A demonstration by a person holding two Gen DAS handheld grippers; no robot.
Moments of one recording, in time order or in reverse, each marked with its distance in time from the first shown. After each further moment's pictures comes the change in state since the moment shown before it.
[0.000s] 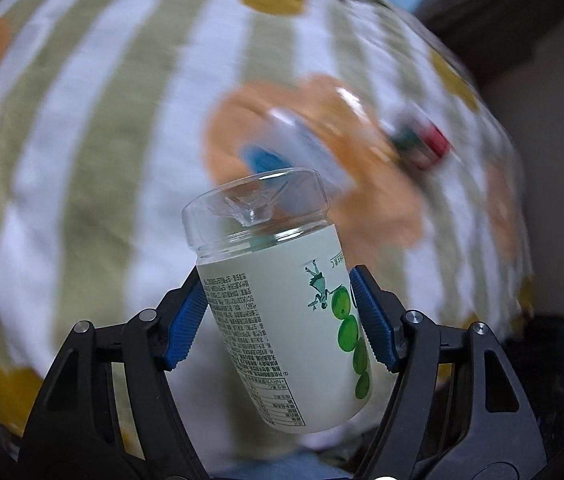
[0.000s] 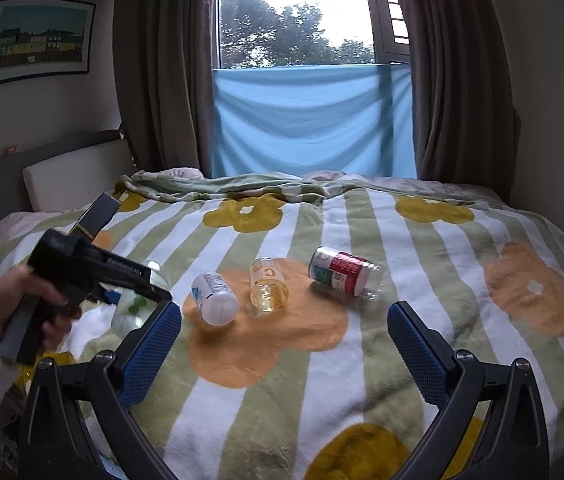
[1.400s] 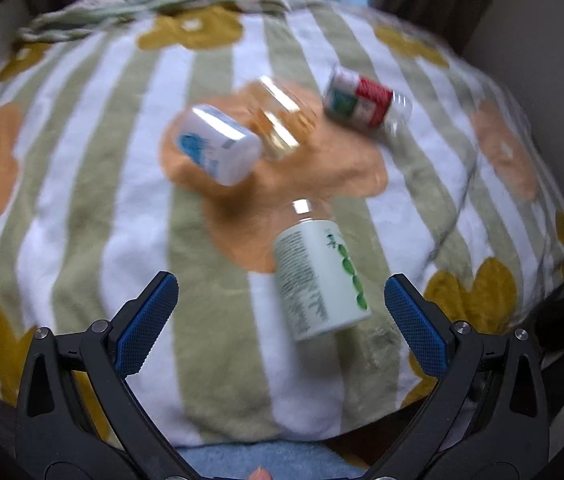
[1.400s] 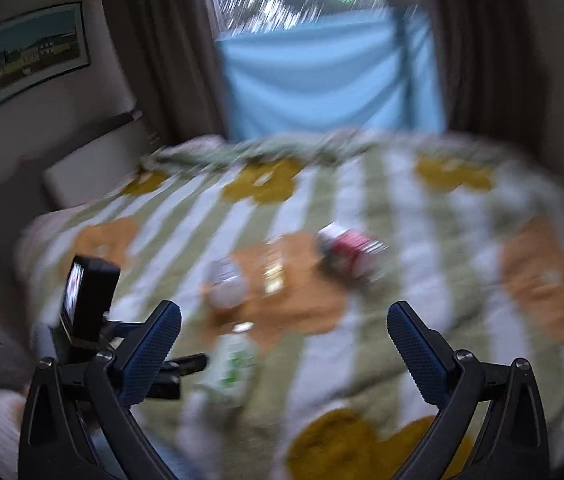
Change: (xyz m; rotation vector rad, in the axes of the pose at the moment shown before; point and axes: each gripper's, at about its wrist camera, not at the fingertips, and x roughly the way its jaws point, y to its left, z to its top) left arm -0.035 -0.080 -0.084 0.210 -0.198 0.192; right arm 0.018 -0.059 0.070 0.085 0.291 0.242
